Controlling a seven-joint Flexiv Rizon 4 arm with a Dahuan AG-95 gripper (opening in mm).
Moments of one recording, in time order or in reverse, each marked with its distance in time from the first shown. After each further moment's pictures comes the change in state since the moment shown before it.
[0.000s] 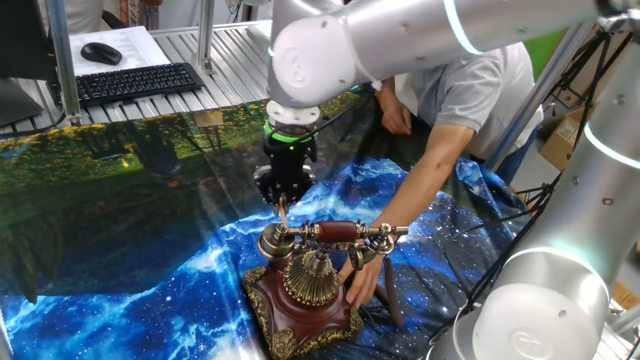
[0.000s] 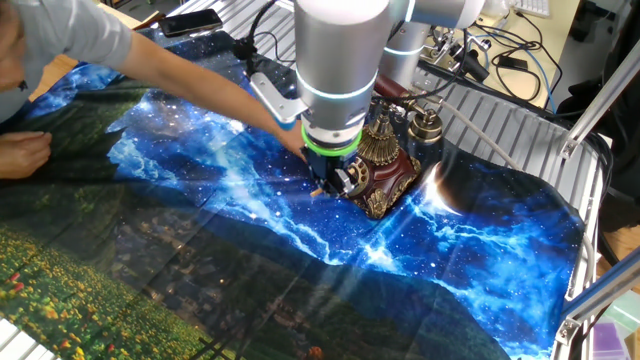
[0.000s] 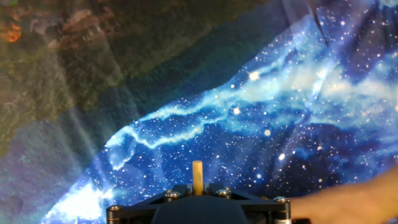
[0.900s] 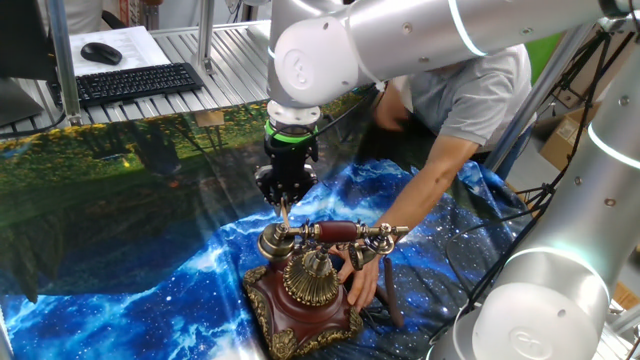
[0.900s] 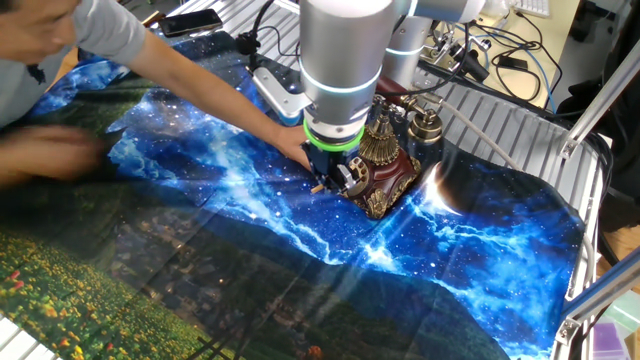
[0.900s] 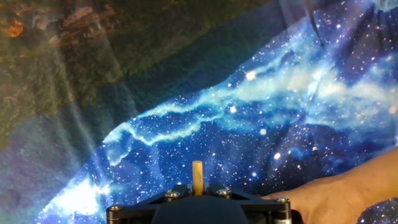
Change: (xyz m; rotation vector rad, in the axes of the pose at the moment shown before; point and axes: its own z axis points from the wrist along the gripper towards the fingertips) arm 0.004 -0.004 -0.004 0.006 -0.012 -0.021
